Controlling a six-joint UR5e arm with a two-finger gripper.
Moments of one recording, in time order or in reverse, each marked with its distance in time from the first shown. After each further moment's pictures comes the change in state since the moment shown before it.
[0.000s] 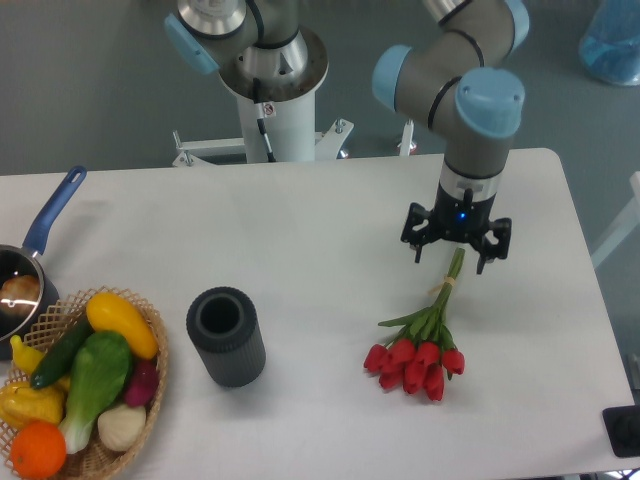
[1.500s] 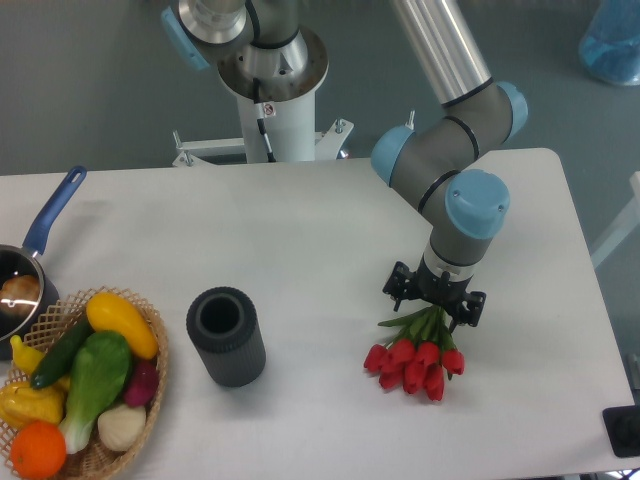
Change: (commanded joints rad) arm -0.069 -0.167 0.086 0.008 0.020 0.071
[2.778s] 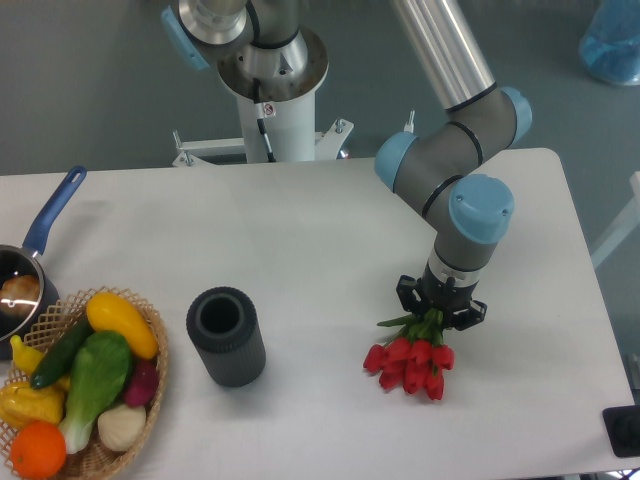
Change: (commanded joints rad) arm 0.000 -0.006 0.029 0.006 0.000 -0.008
